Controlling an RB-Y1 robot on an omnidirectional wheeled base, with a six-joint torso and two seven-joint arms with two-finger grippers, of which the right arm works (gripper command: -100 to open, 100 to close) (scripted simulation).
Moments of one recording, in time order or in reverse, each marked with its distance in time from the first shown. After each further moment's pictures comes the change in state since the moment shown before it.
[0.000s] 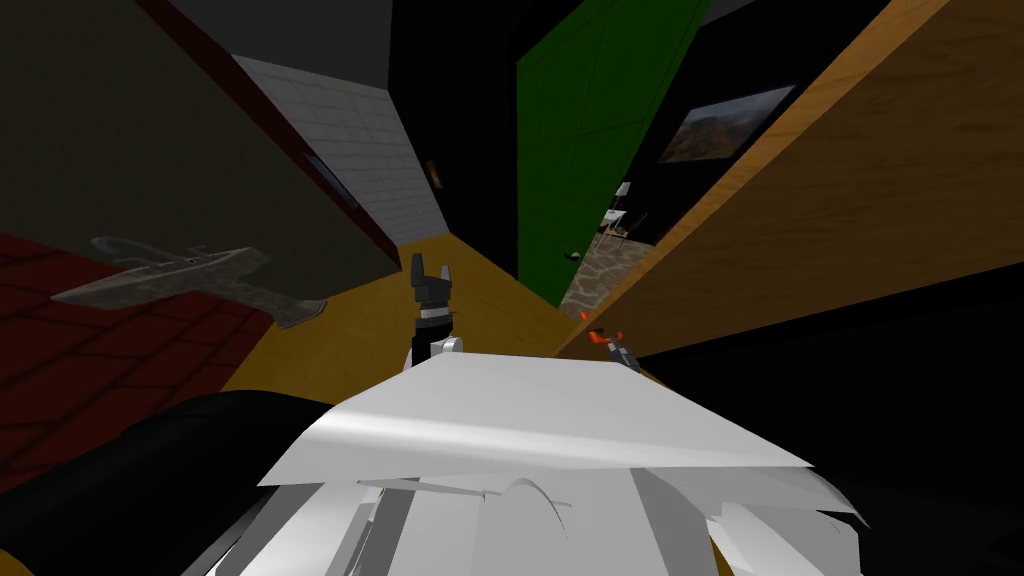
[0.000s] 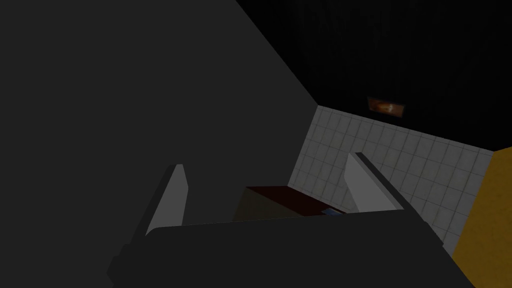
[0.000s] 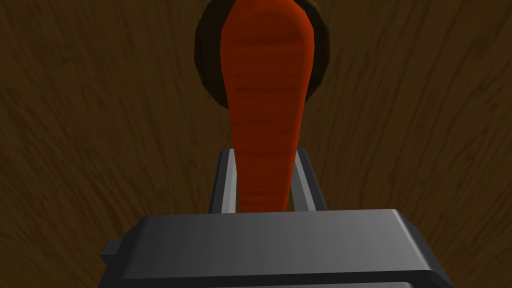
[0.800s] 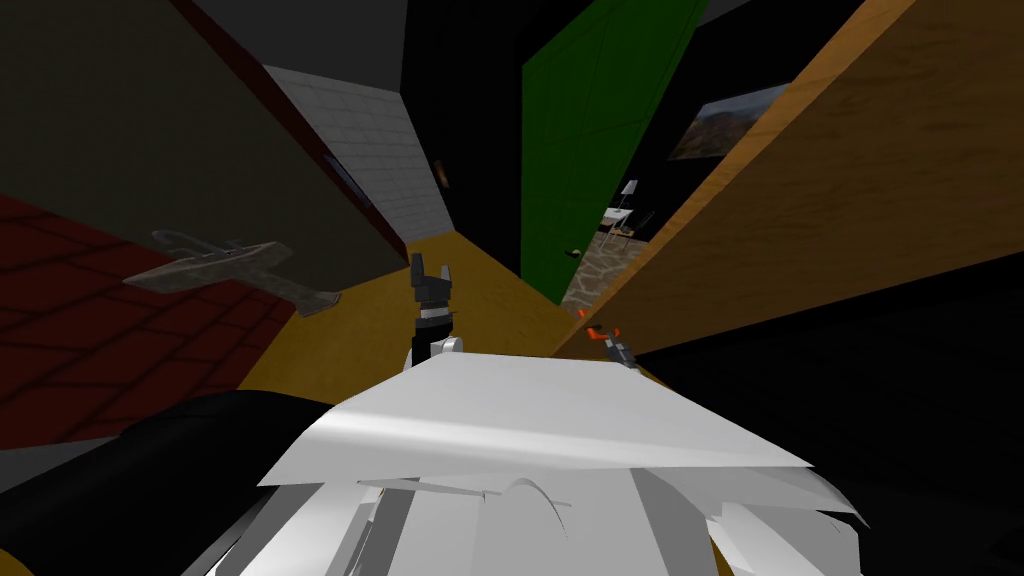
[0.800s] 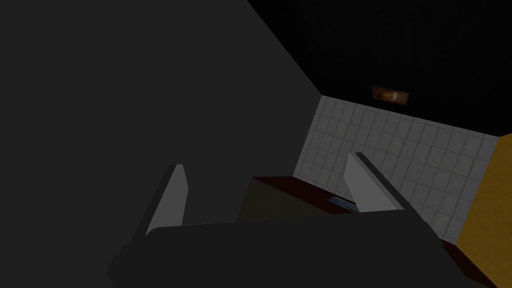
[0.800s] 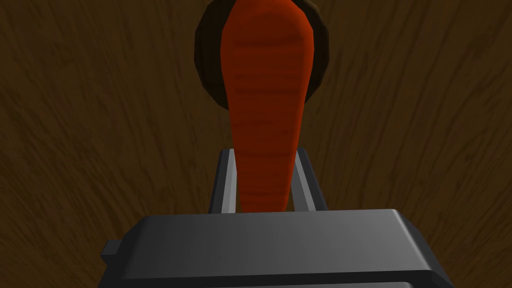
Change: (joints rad) arm 0.020 -0.002 0.074 -0.102 -0.072 0.077 0.011
